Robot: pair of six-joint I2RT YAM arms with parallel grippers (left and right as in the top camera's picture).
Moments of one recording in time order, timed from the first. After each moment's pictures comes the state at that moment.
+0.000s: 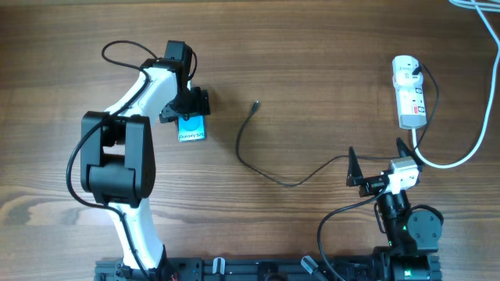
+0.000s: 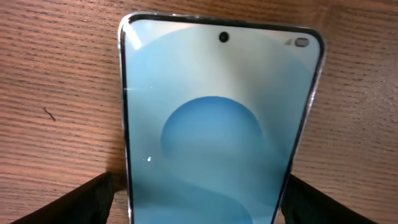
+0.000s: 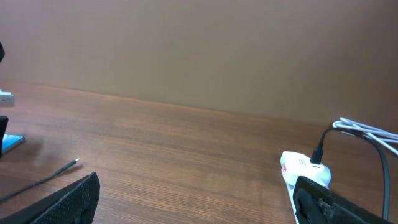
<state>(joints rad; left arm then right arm) -0.14 2.10 1.45 -0.83 -0.01 -0.31 0.00 0.01 0.01 0.01 -0.17 -0.09</state>
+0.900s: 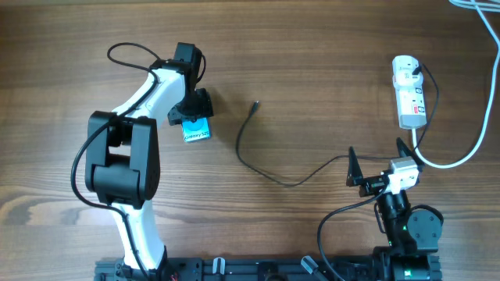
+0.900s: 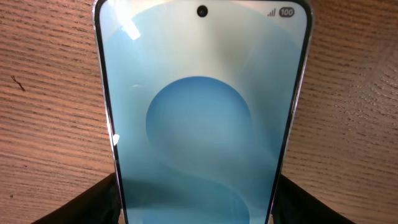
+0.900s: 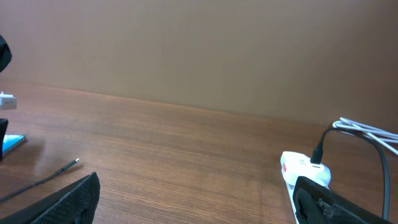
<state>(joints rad) -0.19 2.10 1.45 -0.84 -0.04 -0.41 0.00 0.01 0.01 0.01 -0.17 -0.09</state>
